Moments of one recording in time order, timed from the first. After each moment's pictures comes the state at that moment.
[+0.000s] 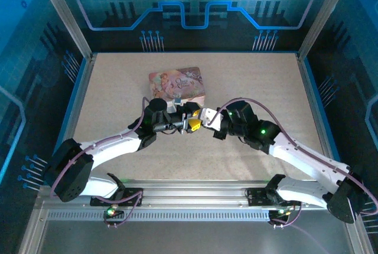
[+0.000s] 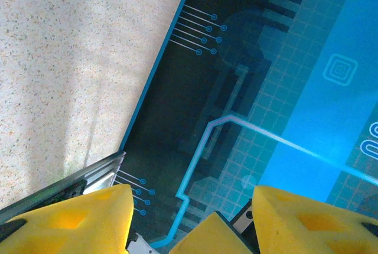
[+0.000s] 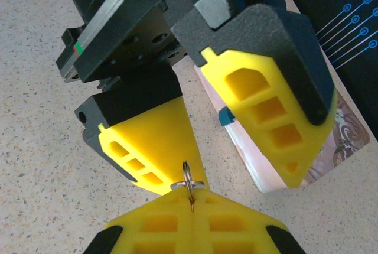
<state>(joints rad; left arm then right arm) -0.64 1.36 0.67 0.45 0.49 -1.79 0.76 1.09 0.85 -0.34 -0.16 -0.57</state>
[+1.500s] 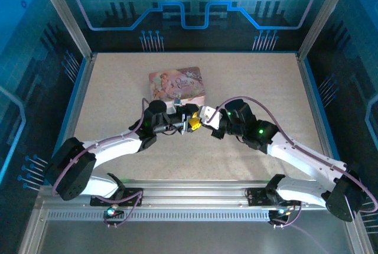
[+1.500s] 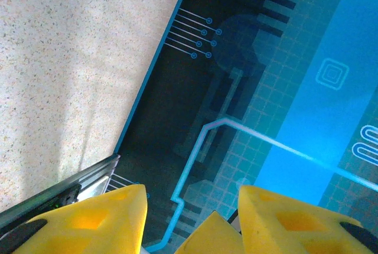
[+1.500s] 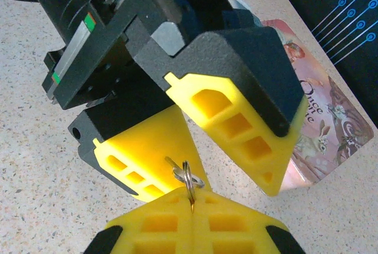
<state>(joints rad) -0.65 1.37 0.64 0.52 0.47 -1.82 0.76 1.10 0.84 -0.29 -0.15 -0.51</state>
